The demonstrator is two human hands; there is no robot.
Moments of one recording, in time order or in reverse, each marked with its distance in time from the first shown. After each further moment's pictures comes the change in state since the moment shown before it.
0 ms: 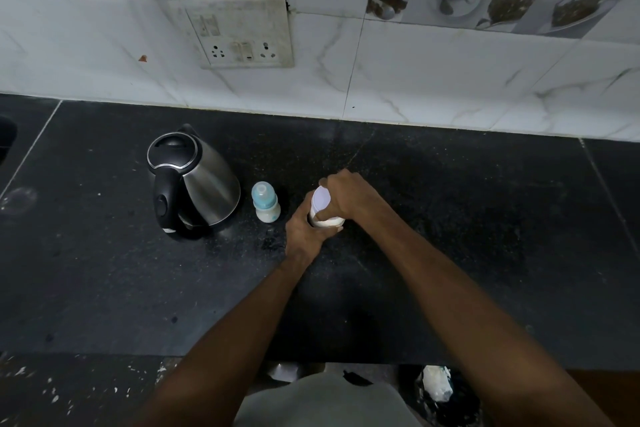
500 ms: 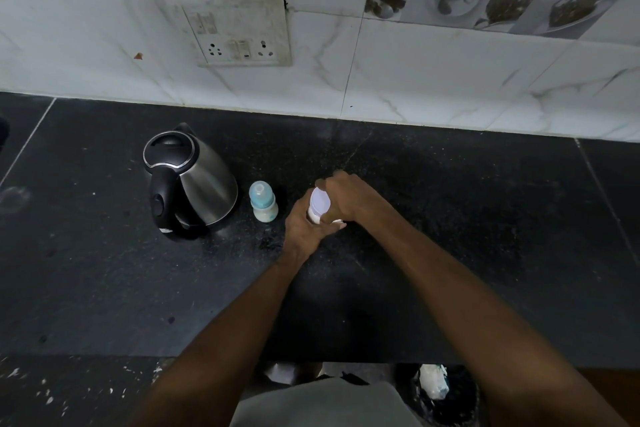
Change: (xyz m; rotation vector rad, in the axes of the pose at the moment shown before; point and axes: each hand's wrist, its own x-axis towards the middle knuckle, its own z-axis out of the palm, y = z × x) left_hand -0.004 0.018 -0.003 0.013 -0.018 -0.008; right_hand 0.002 0.004 0.002 -0.013 -0.066 -0.037
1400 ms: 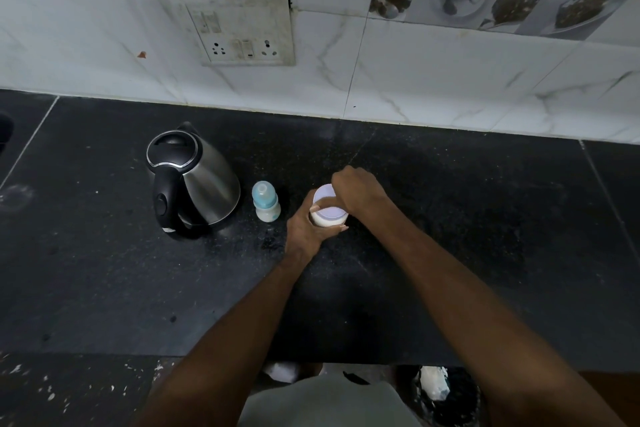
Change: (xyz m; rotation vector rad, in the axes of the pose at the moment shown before) left_hand -0.005 0.006 -0.002 0.052 -0.020 0.025; right_hand 0.002 0.009 -0.004 -0.174 0.100 0.052
